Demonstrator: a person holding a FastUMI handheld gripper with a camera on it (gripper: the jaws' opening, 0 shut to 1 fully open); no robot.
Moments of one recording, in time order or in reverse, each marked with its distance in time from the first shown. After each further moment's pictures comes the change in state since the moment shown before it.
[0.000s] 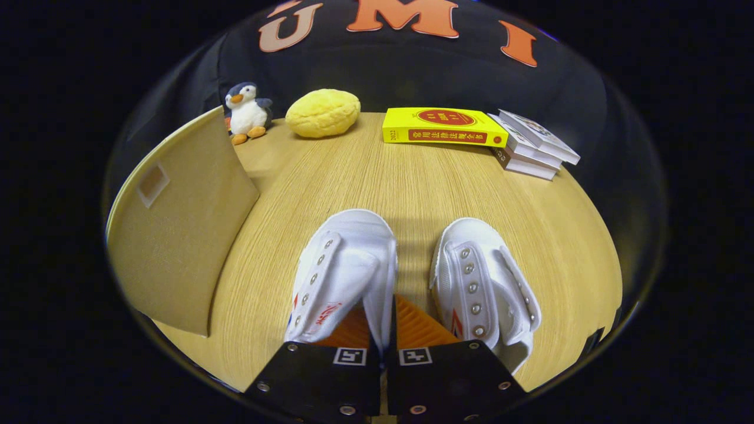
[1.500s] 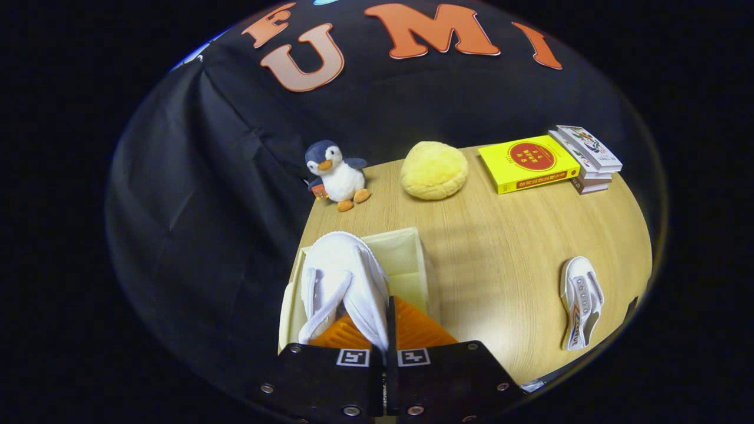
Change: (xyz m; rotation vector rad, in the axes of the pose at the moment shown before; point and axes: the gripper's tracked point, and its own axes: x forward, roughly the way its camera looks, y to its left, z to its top) arm -0.110 0.250 0.149 0.183 0.047 0.253
